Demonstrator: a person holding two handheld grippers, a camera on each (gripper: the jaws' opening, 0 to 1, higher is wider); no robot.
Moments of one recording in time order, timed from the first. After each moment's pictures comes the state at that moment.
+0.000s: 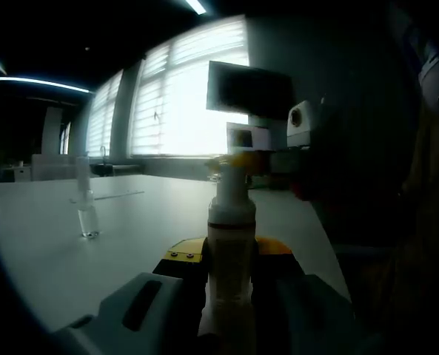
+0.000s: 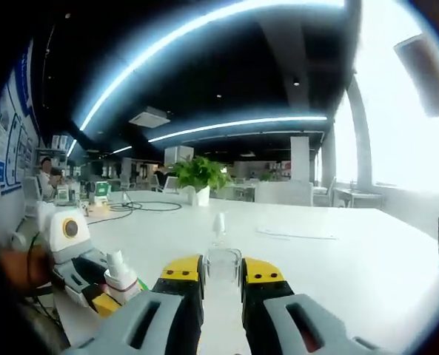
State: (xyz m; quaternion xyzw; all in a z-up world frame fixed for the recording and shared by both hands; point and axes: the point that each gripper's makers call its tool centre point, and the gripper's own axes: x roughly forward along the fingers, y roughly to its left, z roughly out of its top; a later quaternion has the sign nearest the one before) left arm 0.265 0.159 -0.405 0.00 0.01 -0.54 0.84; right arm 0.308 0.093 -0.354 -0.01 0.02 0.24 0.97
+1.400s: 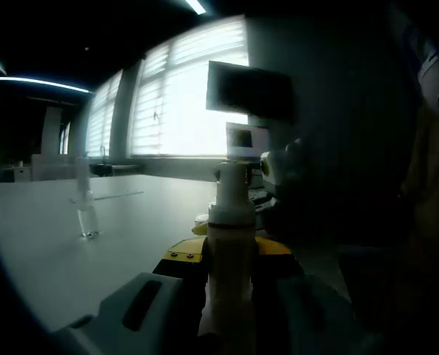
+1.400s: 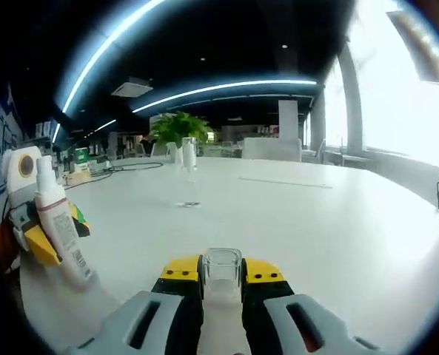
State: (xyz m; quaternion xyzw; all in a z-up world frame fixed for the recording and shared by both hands) left arm 0.265 0.159 -0.405 0.00 0.01 -0.54 0.84; right arm 0.339 0.072 -0.444 -0.03 0.13 0.21 0.97
